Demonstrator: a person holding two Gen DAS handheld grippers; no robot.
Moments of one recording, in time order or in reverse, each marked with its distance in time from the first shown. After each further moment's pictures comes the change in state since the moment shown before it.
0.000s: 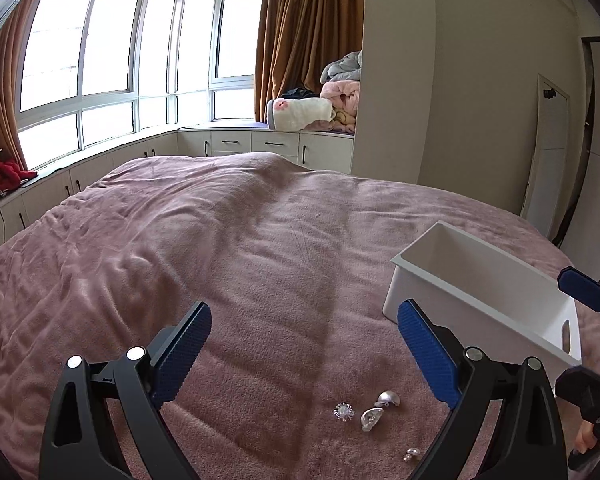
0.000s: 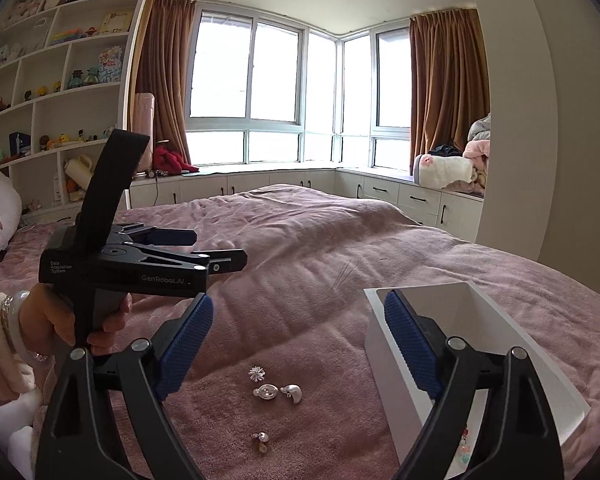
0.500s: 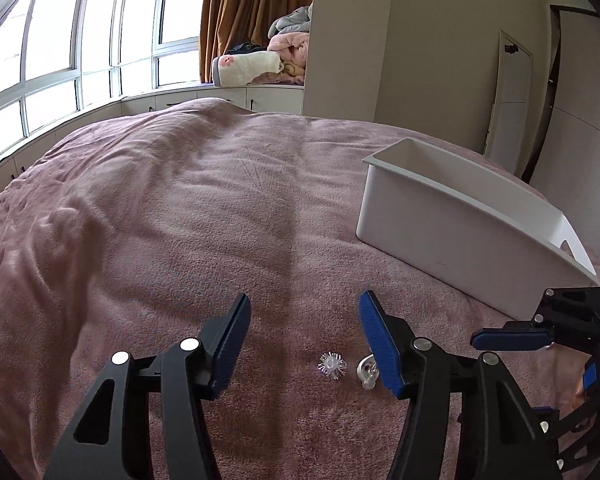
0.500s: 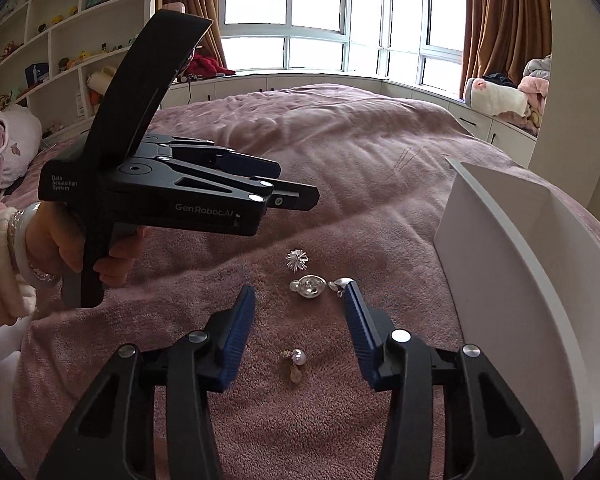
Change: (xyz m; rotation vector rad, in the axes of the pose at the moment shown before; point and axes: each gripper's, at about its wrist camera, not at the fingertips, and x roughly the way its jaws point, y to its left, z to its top) left arm 0.065 -0.003 -0.058 0.076 0.146 -0.186; right arm 0.069 0.020 -0.076 -0.038 0.343 0.115
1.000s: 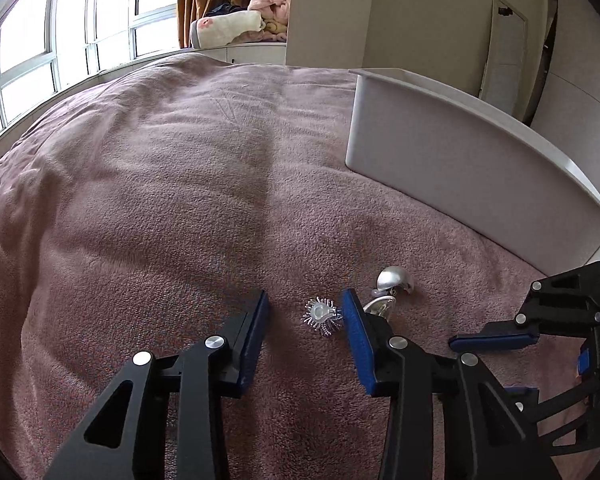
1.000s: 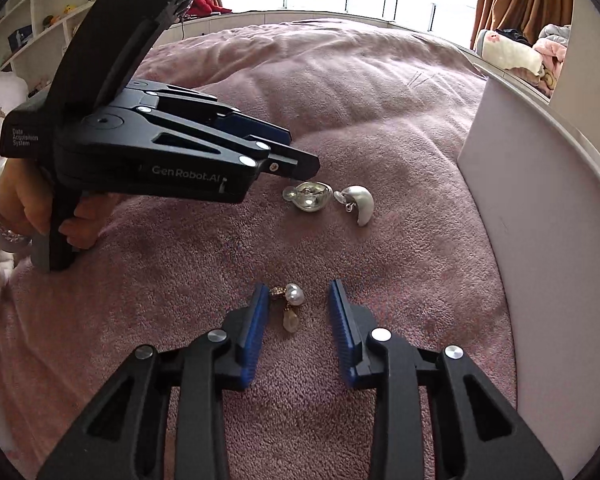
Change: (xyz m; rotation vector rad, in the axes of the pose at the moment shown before) left arm 0.040 -0.010 -0.029 0.057 0.151 -0.013; right arm 0.041 -0.001 -0.026 -0.018 0.207 -0.003
